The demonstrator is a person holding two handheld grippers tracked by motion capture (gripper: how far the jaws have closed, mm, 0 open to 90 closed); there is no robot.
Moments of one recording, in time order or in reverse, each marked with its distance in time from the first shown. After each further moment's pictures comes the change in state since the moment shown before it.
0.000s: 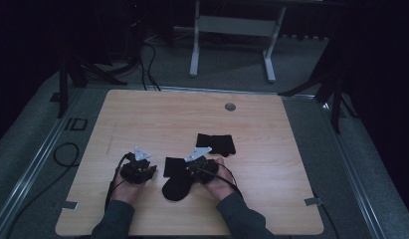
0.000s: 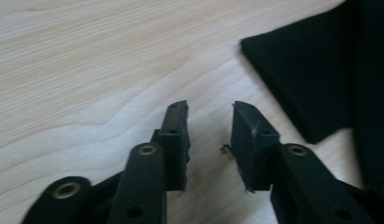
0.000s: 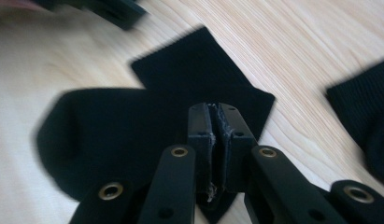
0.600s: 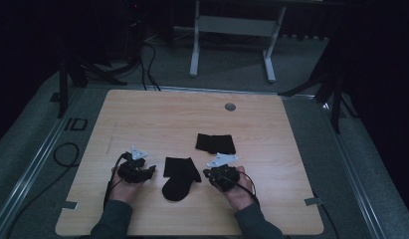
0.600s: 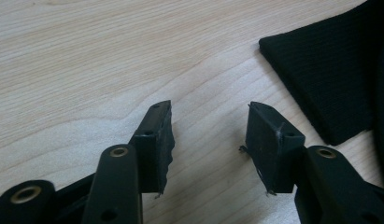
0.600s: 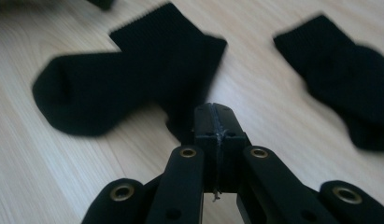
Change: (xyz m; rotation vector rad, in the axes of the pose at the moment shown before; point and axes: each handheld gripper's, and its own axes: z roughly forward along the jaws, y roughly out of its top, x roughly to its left) left arm 0.010 -0.003 0.000 -0.006 0.042 -0.033; right arm -0.010 -0.040 -0.043 -0.081 -0.031 0.056
